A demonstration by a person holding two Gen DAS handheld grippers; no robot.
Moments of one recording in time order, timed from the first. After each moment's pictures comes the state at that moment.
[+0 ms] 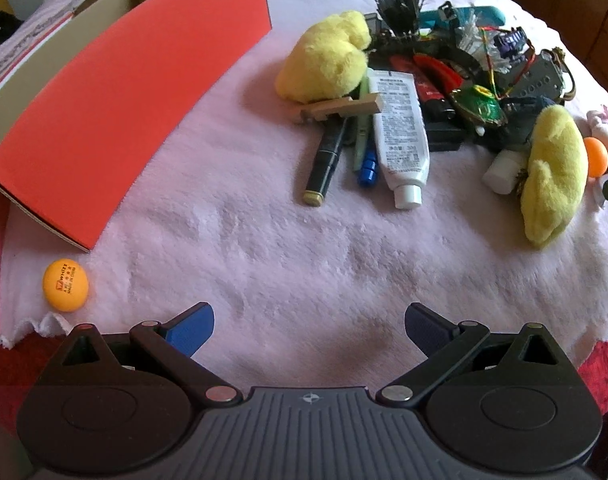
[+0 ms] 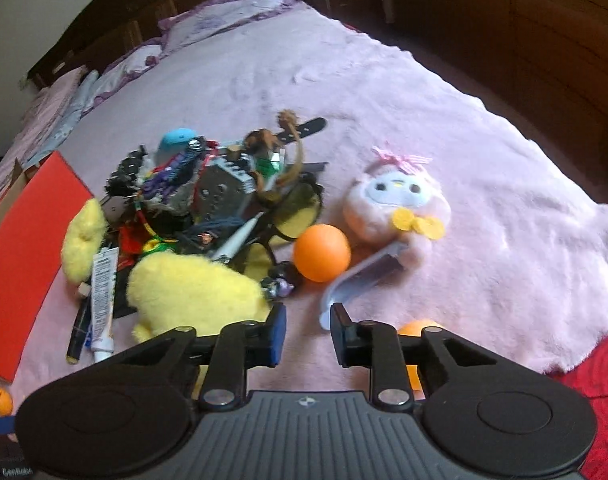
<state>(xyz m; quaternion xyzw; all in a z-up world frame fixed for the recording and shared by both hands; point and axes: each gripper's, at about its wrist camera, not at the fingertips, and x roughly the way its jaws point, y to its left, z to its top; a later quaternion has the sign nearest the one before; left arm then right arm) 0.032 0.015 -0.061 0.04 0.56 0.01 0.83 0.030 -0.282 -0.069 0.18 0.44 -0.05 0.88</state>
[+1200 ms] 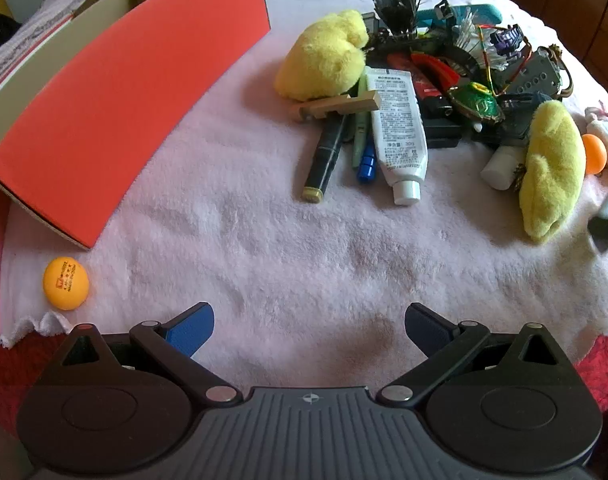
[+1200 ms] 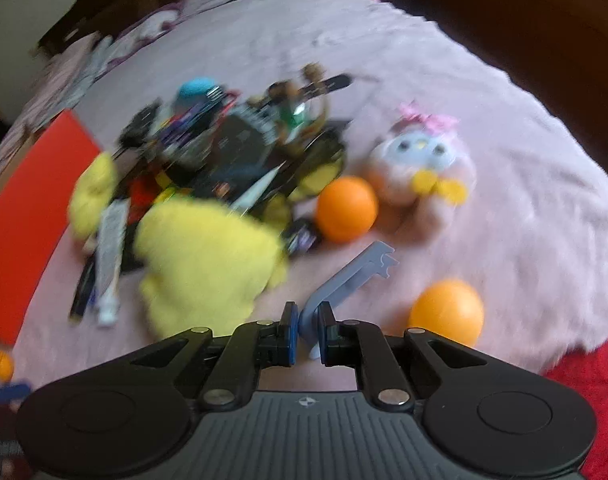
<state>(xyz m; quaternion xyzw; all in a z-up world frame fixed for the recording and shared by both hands) 0.029 0.016 -0.061 0.05 0.55 0.00 0.83 0.021 -0.249 -0.081 0.16 0.48 0.01 0.86</state>
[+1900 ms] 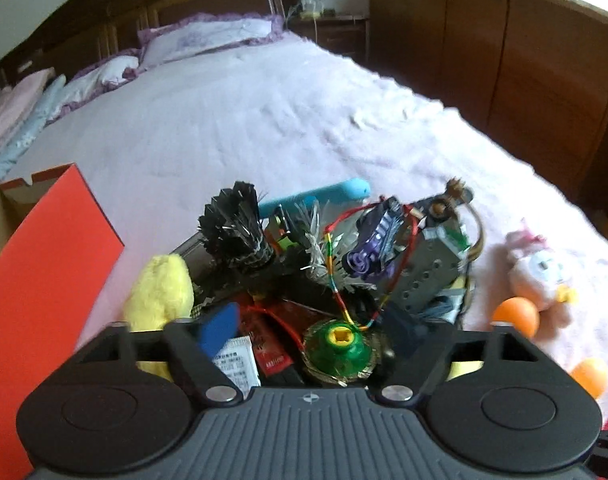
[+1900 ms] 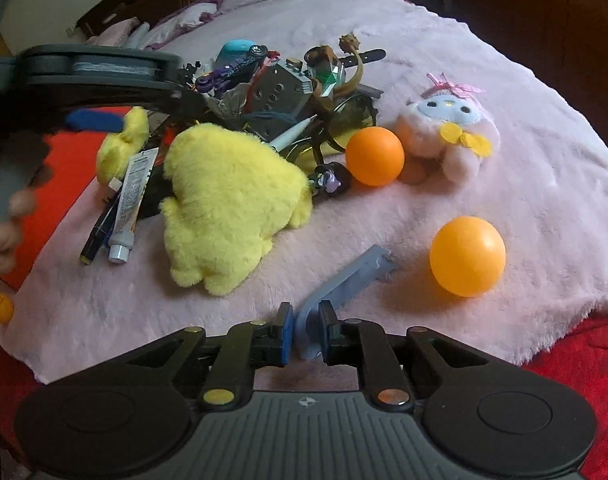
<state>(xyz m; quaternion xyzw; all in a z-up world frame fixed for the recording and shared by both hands) 0.143 -0.094 -0.031 0.11 0.41 -0.13 0.90 -0.007 -0.248 -0.105 0.14 0.46 0.05 0.88</state>
